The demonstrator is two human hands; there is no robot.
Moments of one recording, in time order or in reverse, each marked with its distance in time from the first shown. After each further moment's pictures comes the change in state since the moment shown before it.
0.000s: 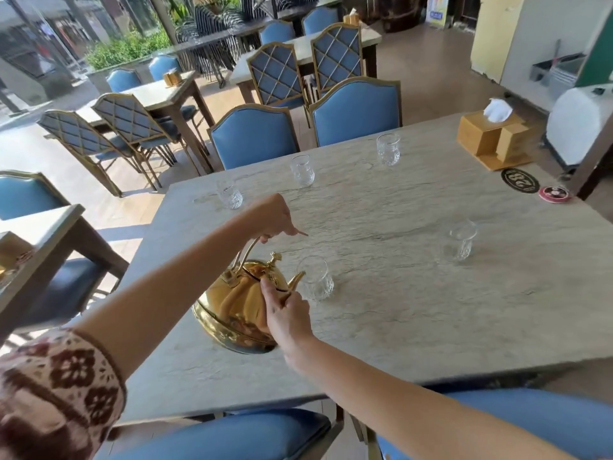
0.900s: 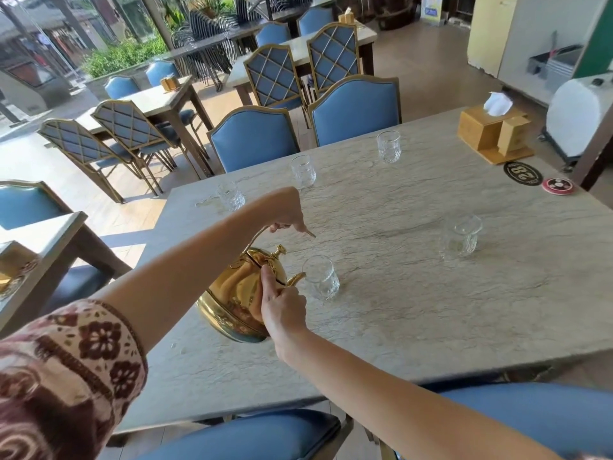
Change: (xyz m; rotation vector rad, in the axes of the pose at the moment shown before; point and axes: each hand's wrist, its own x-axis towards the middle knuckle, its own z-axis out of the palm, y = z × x) left_hand 0.015 0.020 -0.007 0.244 -0.119 0.006; right_hand 0.010 -0.015 0.025 -0.022 0.074 0.028
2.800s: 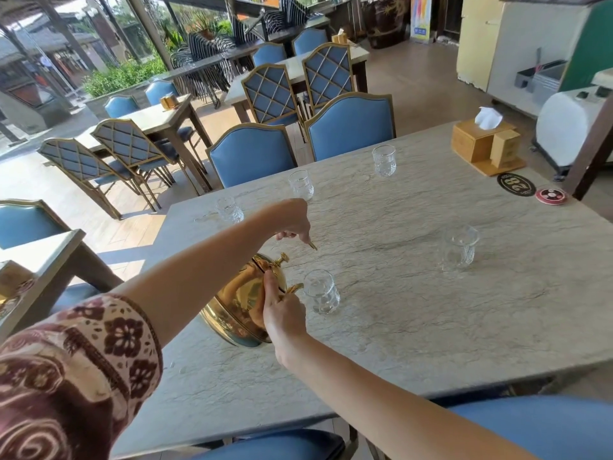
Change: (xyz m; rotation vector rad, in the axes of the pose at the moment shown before) left_hand 0.013 0.014 -0.005 0.130 0.000 -0.015; right_hand 0.016 -0.004 0.008 0.121 0.024 0.004
